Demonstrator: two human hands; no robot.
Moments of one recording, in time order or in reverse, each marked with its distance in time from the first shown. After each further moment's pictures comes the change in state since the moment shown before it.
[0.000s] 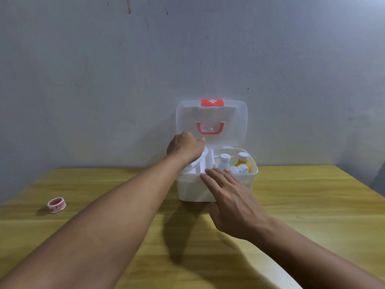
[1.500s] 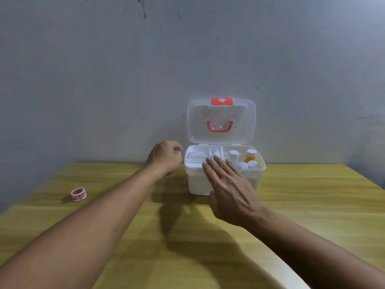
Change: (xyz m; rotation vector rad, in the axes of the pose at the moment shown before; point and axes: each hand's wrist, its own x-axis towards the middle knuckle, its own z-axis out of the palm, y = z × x) left_hand -0.035 -0.068 -0.037 -0.062 0.055 0.026; right_hand 0.014 -0.017 0.001 -0.103 -0.001 -0.015
